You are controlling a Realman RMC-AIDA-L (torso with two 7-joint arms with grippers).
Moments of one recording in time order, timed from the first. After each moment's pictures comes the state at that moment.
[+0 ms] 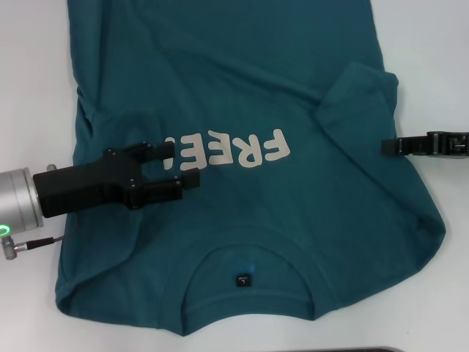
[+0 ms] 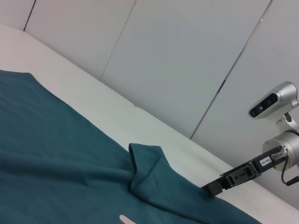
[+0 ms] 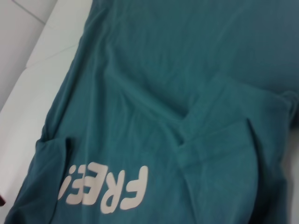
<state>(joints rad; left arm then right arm) -0.42 -2.16 -2.52 -0.60 -1.11 1.60 -1.42 0.44 2.01 2.48 0.72 -2.23 1.47 -1.01</state>
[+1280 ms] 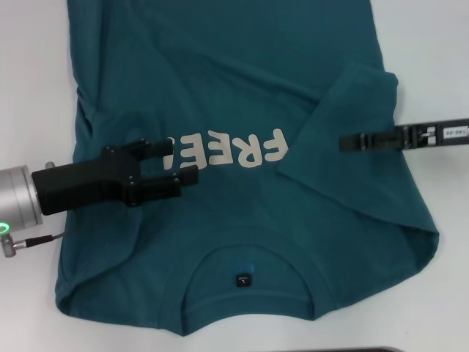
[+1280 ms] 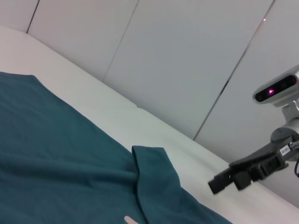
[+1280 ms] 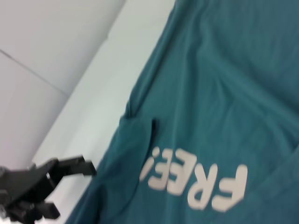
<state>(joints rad) -0.42 -2.16 -2.52 -0.61 -1.12 1.60 -1.42 0.50 2.01 2.41 0.71 -2.14 1.60 -1.07</state>
